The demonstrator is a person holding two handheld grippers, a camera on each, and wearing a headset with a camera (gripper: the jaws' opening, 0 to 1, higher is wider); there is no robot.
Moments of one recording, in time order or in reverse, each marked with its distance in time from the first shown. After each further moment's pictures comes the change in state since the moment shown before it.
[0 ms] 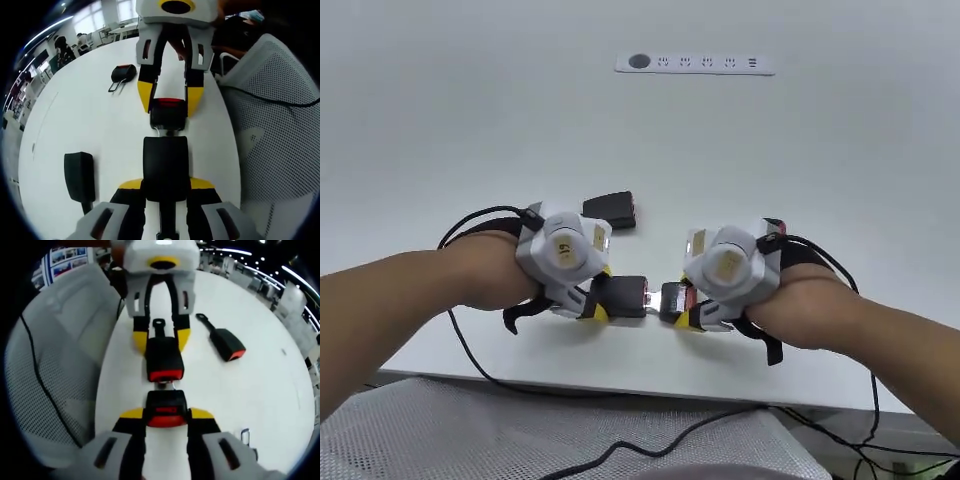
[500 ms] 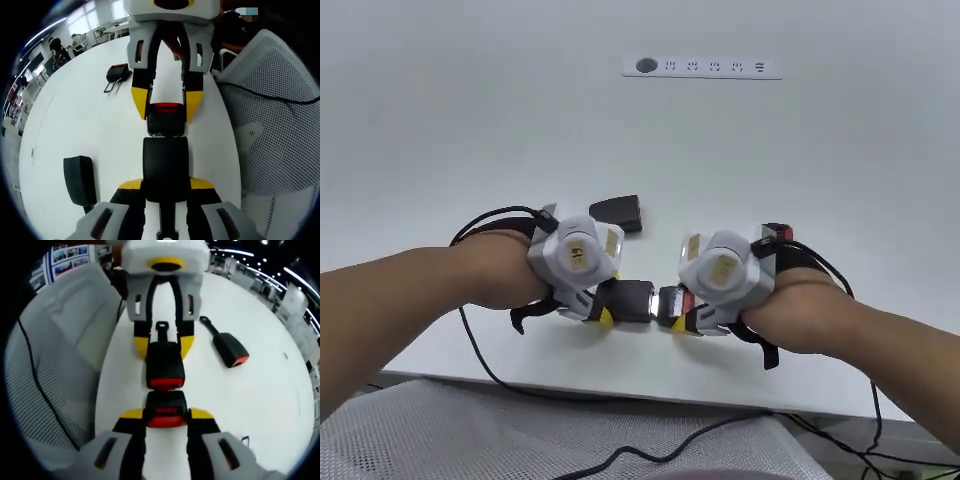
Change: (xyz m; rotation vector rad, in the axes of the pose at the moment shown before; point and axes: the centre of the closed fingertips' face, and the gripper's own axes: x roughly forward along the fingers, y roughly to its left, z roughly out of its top) left arm 0.000 -0.002 0.002 0.037 0.031 -0.017; right arm 0.004 -0.001 0.016 -0.037 -0.007 0.005
